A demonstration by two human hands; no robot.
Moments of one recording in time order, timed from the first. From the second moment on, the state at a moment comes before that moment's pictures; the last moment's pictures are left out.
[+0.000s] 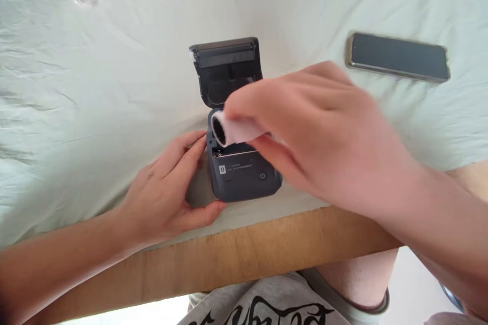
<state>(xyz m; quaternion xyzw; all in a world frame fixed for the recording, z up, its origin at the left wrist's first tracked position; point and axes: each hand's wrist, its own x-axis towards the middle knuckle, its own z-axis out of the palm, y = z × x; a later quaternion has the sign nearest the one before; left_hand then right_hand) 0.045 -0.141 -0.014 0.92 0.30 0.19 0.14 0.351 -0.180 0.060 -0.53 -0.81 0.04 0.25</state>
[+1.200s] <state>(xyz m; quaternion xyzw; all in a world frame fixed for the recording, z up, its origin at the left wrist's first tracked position) 0.038 -0.137 -0.017 0.94 0.23 0.21 0.16 0.365 -0.173 0.023 -0.52 -0.80 -0.05 0.28</state>
